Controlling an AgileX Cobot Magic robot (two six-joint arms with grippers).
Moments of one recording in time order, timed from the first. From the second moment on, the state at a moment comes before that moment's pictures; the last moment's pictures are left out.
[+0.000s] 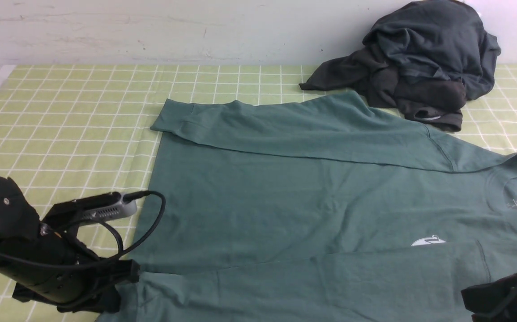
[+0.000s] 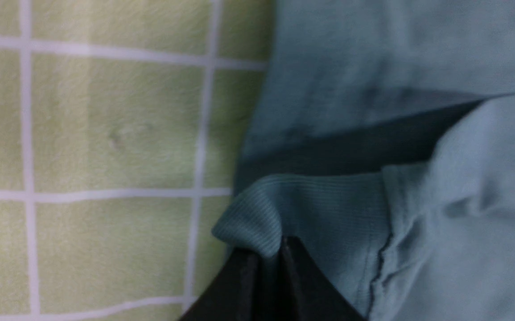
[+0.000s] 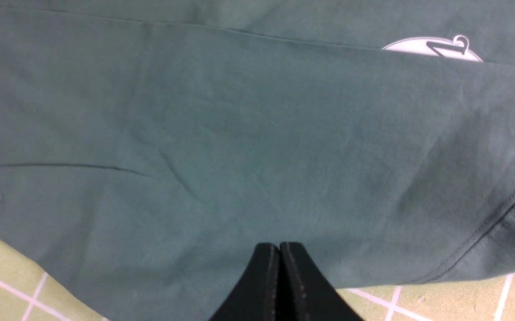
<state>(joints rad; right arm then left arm) 0.22 0.94 -0.49 0.39 0.69 -0.28 -0.08 1.49 -0.71 -0.45 0.70 0.17</state>
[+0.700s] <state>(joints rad) 0.22 0.94 -0.49 0.39 0.67 -0.28 -0.09 1.61 -1.21 -0.44 0.58 0.44</state>
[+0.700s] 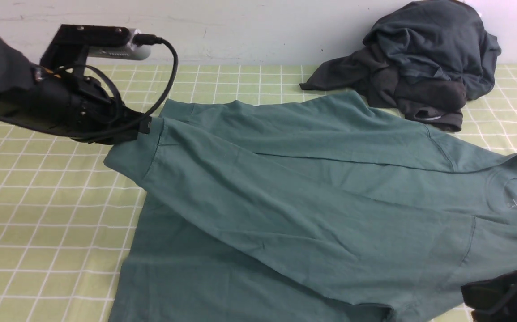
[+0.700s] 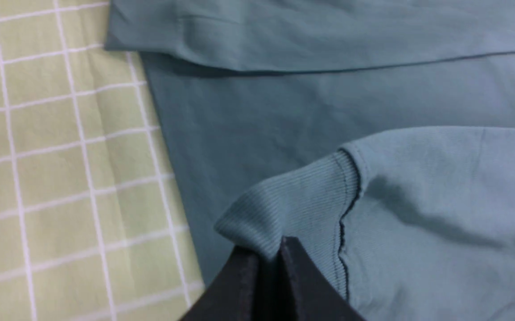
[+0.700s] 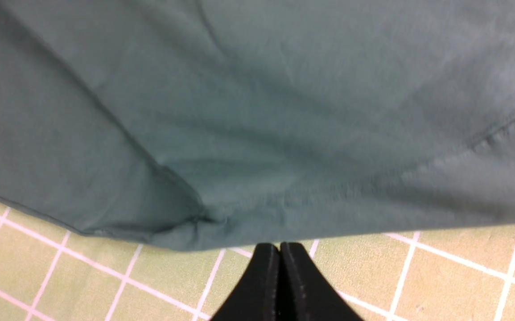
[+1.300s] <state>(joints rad) 0.22 0.94 -0.49 0.39 0.64 -0.31 -0.03 2.34 -2.00 -0.31 0.68 0.18</state>
